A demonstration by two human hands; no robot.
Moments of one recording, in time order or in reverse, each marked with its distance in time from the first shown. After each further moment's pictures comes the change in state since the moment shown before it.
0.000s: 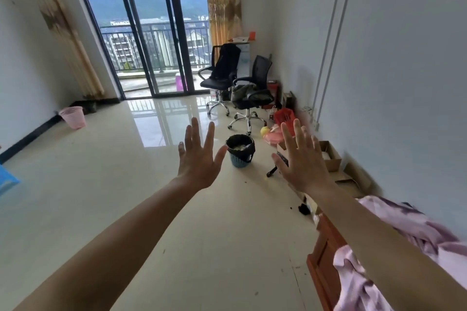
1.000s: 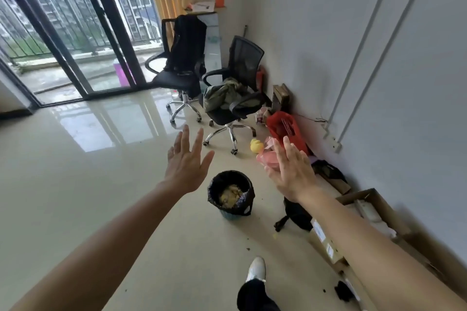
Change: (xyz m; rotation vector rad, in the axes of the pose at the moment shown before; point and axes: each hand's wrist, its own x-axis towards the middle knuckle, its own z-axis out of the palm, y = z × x) left_hand 0.816 -0.187 0.290 -0.026 -0.234 0.114; right_hand 0.720 0.157 0.380 0.046 -0.253 0.219
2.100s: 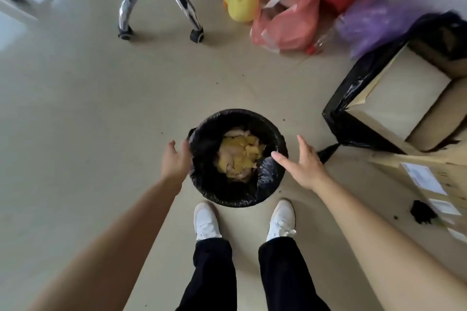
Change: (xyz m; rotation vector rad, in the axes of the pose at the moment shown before) left_hand 0.422 -0.238 0.614 -0.475 -0.716 -0.804; right_hand 0.321 0.155 0.568 0.647 -0.625 1.048
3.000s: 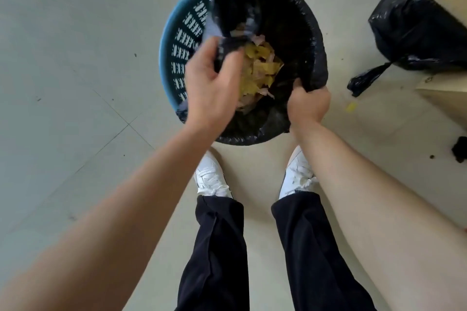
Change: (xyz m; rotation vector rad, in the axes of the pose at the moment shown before) left_hand 0.019 -0.048 0.087 -0.348 -0.076 0.635; right_hand 0.095 0.028 0.177 0.713 0.596 0.355
